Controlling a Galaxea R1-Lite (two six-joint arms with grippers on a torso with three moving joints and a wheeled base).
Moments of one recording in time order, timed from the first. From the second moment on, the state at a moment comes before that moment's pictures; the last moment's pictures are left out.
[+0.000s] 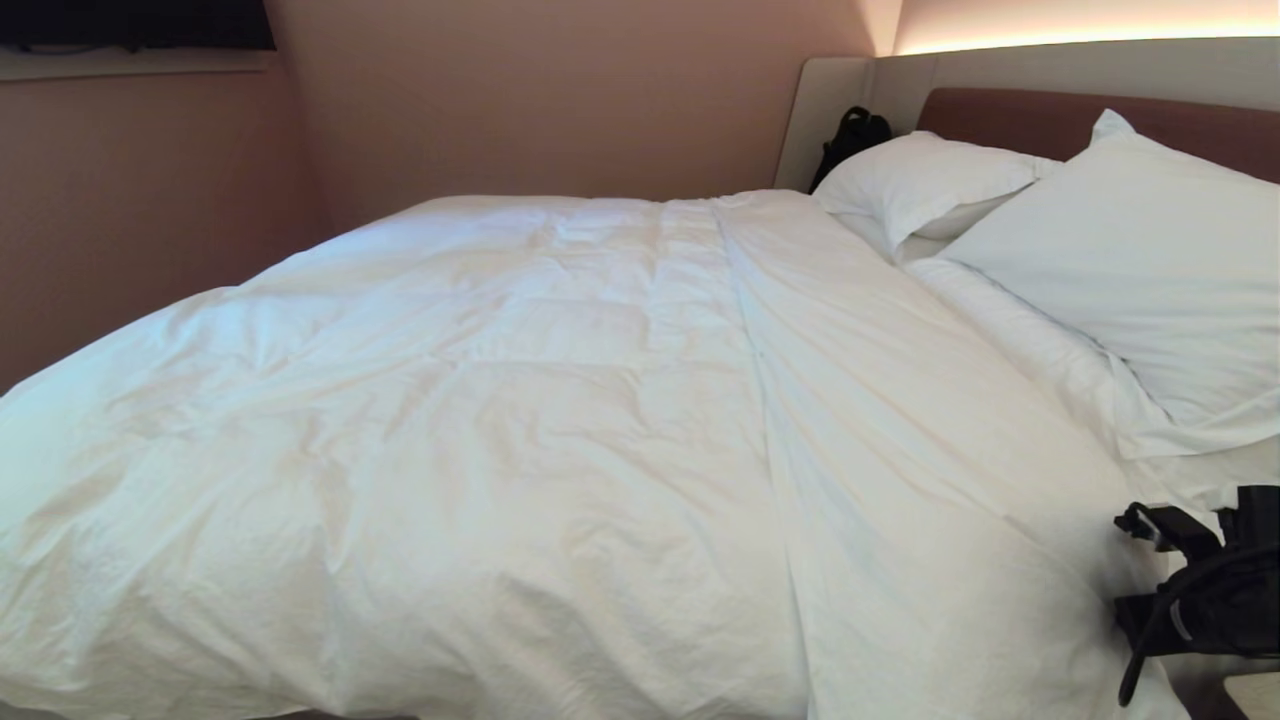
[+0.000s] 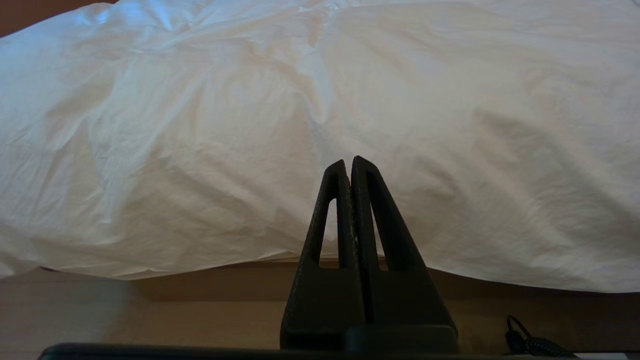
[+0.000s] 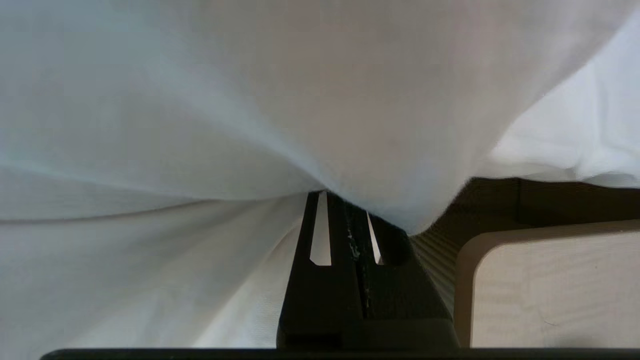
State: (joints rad) left arm 0.01 0.00 0.00 0.01 -0.03 0.07; right arm -0.44 1.96 -0.56 -0.50 0.07 -0.39
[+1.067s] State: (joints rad) left arm 0.01 0.00 0.00 0.01 -0.03 0.07; right arm -0.29 1.37 -0.51 -0.03 0.11 -0.42
